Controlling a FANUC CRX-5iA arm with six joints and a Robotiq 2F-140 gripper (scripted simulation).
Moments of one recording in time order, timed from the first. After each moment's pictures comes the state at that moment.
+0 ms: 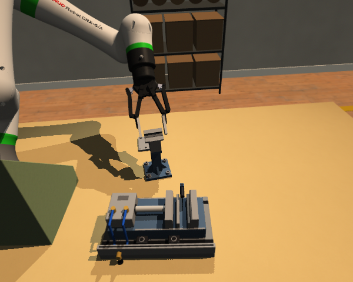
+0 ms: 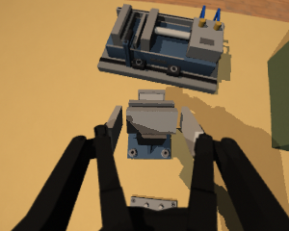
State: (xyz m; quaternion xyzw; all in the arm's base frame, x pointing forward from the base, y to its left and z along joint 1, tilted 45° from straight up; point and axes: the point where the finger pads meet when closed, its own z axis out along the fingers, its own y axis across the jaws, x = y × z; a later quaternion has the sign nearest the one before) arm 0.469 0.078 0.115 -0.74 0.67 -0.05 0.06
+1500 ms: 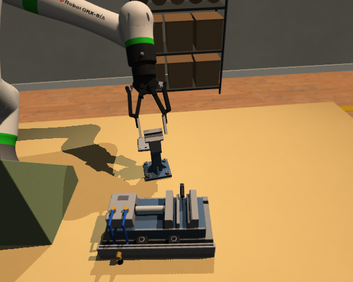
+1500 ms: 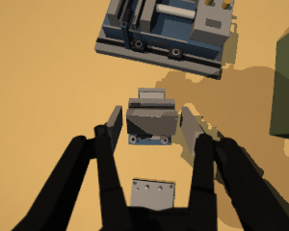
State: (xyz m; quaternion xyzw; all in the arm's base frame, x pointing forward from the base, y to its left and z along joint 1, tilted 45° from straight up) arm 0.470 0.073 0.115 -0.74 0.66 0.03 0.12
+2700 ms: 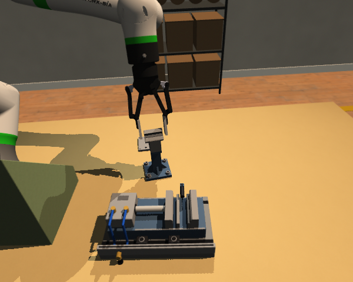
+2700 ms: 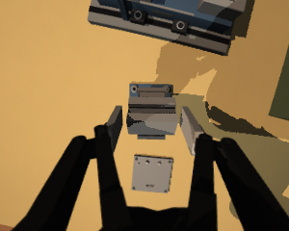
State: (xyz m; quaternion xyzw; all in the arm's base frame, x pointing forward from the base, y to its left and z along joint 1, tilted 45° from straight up) arm 0.471 0.066 0.113 -0.73 0.63 0.14 0.22
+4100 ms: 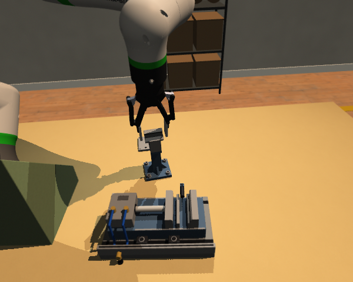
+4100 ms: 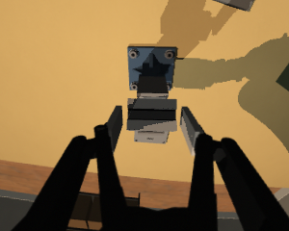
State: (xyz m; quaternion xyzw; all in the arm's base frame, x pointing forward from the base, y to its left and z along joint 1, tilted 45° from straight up) arm 0.473 0.056 0.104 -0.67 0.56 0.31 0.37
